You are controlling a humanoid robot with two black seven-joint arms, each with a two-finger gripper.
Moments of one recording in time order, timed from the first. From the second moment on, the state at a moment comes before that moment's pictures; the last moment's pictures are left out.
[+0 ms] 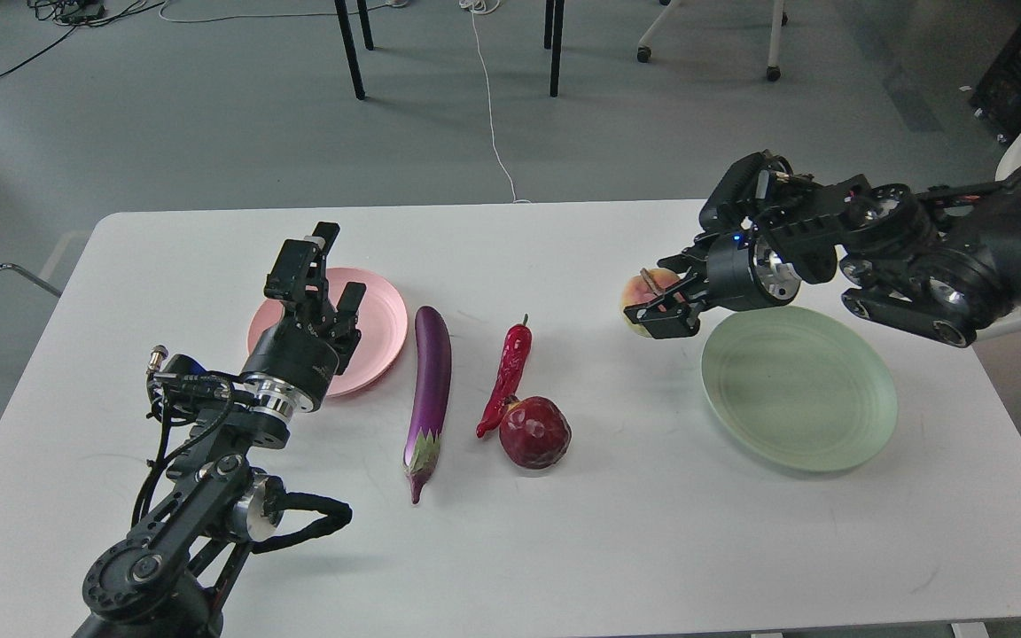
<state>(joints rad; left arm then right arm) -0.16 0.04 -1.20 -1.27 1.05 0.03 -0.29 1.50 -0.44 -0.77 0.92 -1.37 -0.02 0.49</state>
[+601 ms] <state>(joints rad) -0.16 0.04 -1.20 -1.27 1.05 0.03 -0.29 1.31 -0.52 -0.77 0.75 -1.45 -0.11 0.49</state>
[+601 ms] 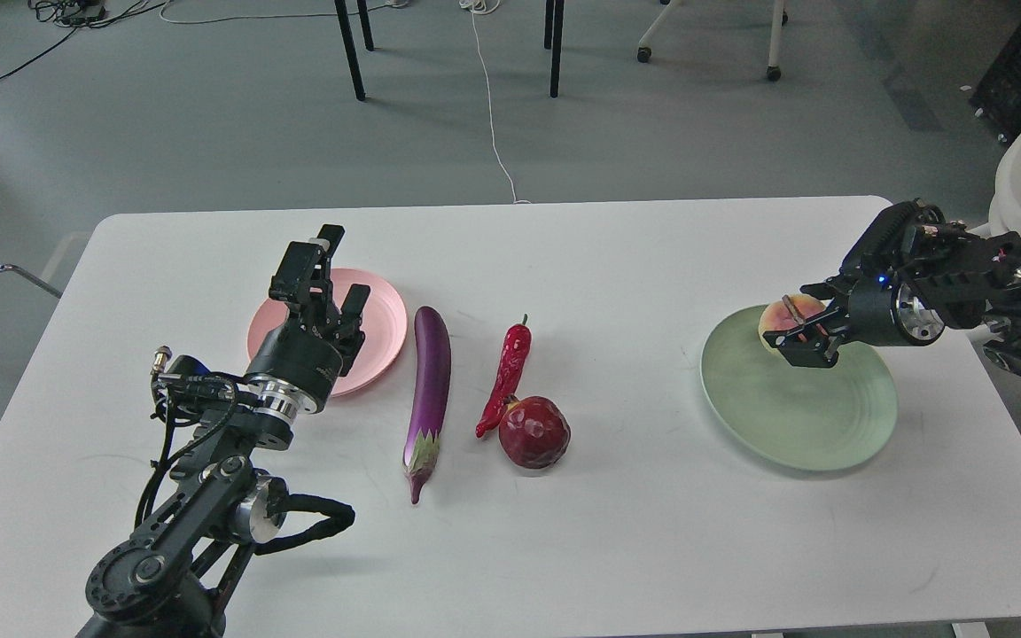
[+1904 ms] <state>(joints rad) -0.15 0.04 -1.20 -1.27 1.05 0.03 -0.29 1.59 -0.28 -0.76 1.21 -1.23 -0.10 0.49</state>
